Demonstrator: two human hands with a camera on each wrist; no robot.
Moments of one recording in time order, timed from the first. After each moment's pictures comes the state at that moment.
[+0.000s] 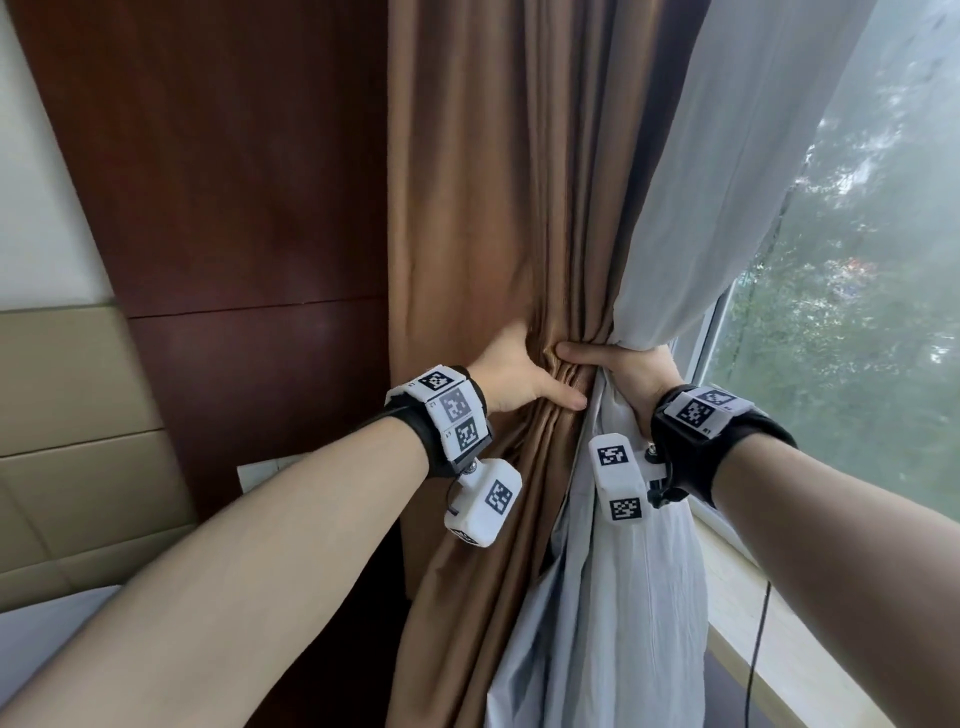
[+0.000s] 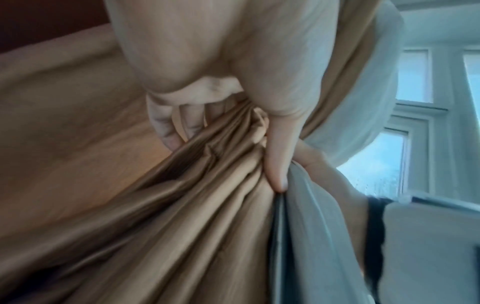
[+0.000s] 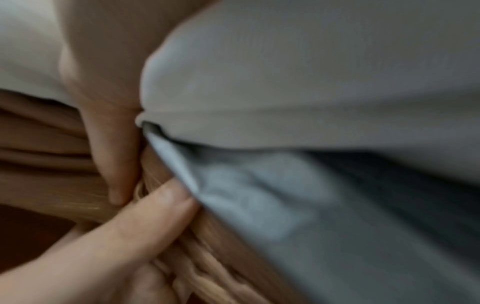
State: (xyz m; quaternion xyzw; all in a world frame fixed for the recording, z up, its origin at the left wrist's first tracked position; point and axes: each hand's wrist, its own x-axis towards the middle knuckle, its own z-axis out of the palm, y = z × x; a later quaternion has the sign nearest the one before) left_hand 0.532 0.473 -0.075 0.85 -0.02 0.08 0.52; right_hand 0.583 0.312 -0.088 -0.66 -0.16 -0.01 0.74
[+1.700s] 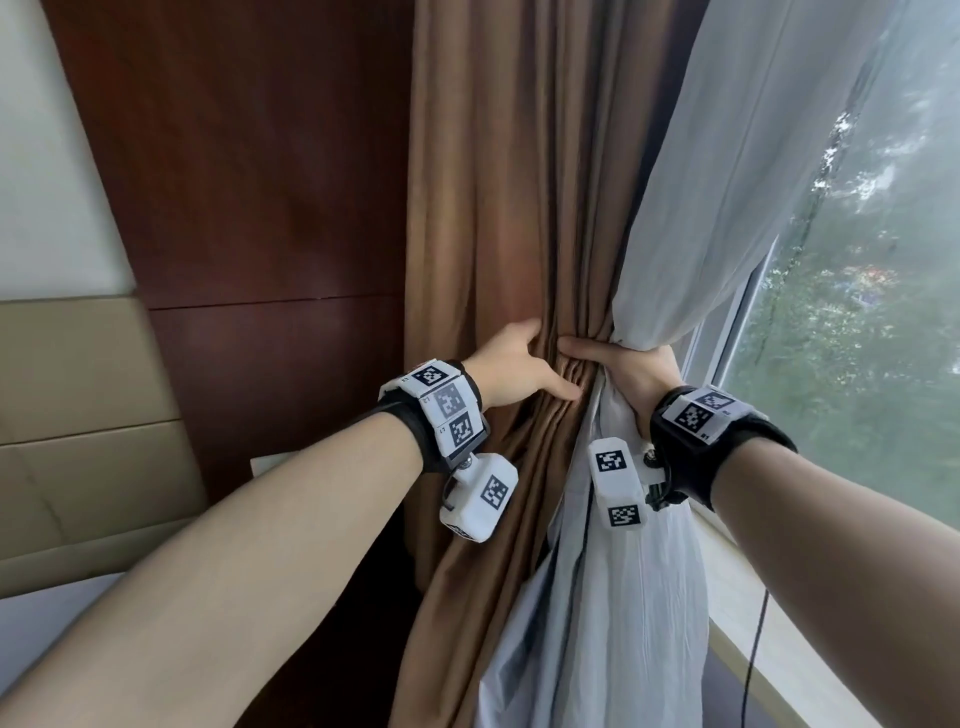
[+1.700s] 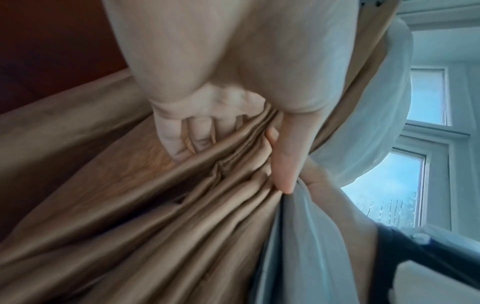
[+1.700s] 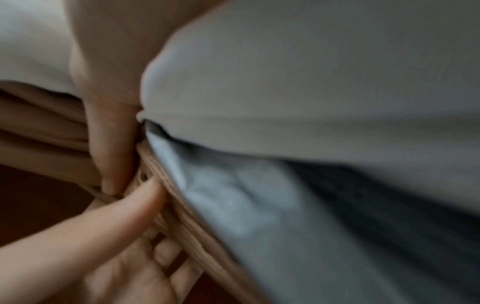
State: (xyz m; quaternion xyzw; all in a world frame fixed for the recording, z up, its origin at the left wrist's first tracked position) left_hand 0.534 0.493 -0.064 0.85 -0.06 0.07 0.52; right_hand 0.576 0.325 -0.074 -0.68 -0.14 -0.05 0.72
